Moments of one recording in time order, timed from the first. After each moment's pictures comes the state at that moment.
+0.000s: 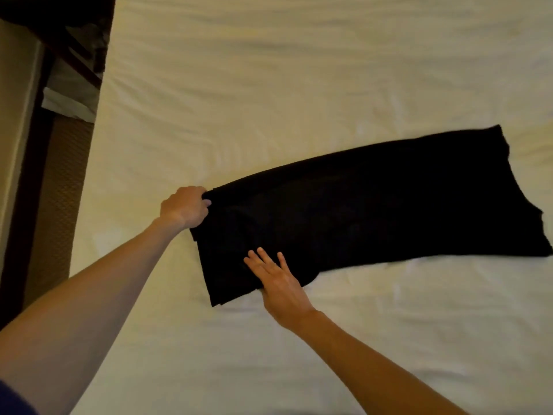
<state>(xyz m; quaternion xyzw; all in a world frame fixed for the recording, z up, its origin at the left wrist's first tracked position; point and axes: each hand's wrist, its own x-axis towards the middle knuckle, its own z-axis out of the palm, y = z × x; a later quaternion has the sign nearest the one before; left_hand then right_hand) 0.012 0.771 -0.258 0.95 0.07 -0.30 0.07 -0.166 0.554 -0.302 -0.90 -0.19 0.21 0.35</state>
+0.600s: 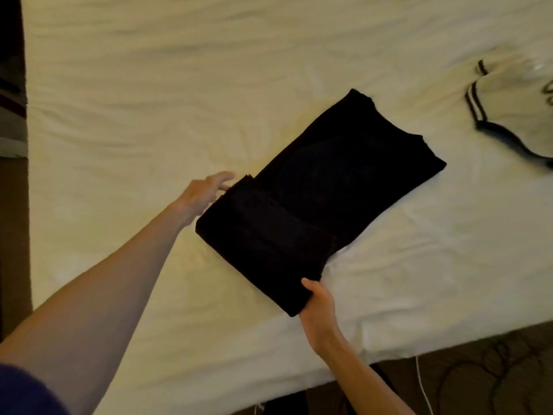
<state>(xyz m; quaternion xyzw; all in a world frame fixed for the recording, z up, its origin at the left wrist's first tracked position) -0.009 0.627 -0.207 0.79 0.19 -0.42 0.41 -0.271 0.465 -0.237 -0.34 0.43 0.11 0.83</state>
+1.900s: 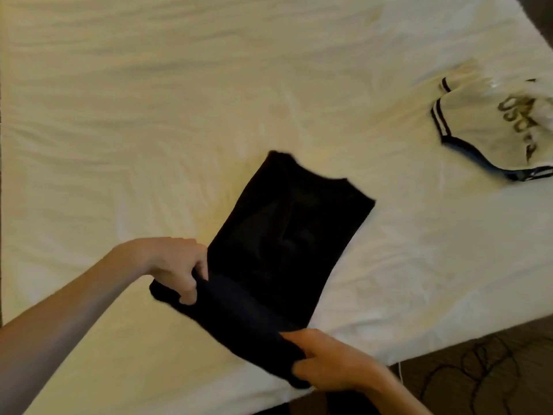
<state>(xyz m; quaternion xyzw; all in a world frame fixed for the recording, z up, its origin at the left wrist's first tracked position) -0.051 0.609 -0.146 0.71 -0.30 -0.64 -0.03 -0.269 0.380 -0.155 -0.68 0.03 0.54 0.49</state>
